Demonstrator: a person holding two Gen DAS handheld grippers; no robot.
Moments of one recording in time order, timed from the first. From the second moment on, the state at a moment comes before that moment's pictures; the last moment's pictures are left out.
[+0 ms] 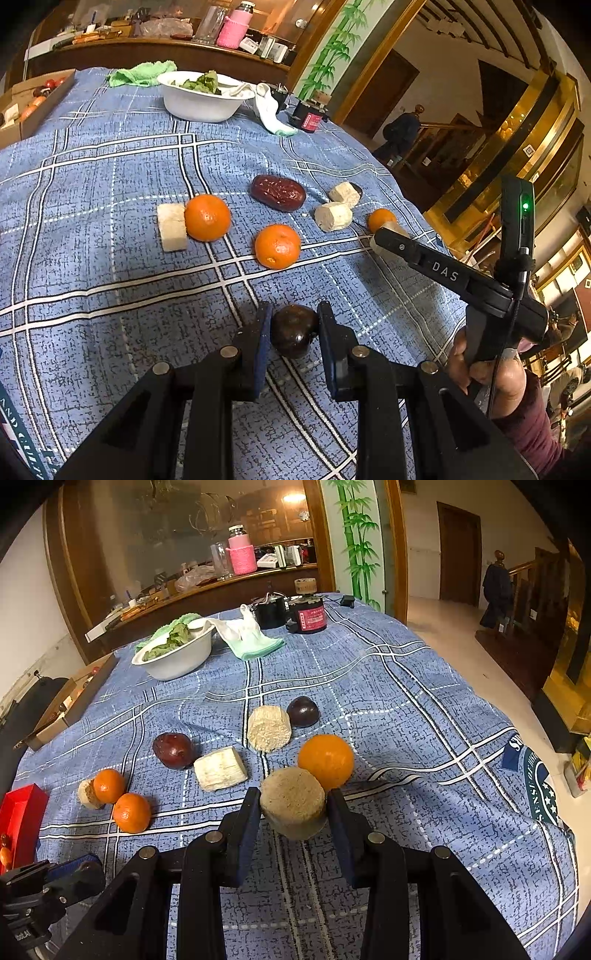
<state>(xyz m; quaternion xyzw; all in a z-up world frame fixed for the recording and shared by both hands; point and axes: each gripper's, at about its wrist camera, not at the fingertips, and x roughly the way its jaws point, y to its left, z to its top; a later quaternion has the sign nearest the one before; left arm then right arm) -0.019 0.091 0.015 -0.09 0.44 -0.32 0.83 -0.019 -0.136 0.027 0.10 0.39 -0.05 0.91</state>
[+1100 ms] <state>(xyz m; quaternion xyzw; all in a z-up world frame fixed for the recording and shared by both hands) -0.116 0.405 0.049 -0.17 0.36 0.07 0.91 -0.067 0.186 0.072 0.02 0.42 0.34 0.84</state>
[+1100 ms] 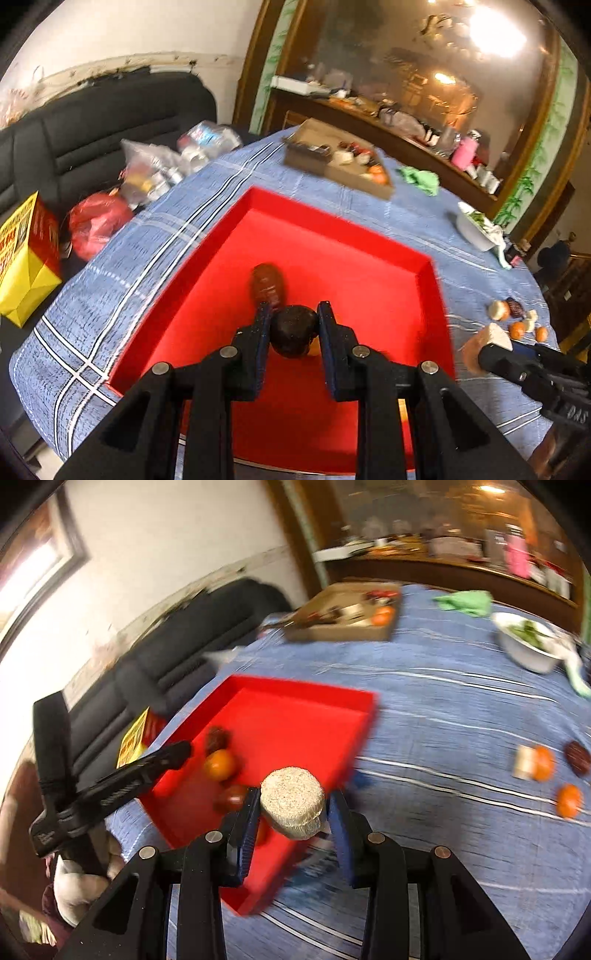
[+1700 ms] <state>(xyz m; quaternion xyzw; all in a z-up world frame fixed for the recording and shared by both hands) -0.130 0.426 0.057 -0.25 0.32 0.03 0.91 -0.058 0.223 0.067 -0.02 0.41 0.31 0.86</state>
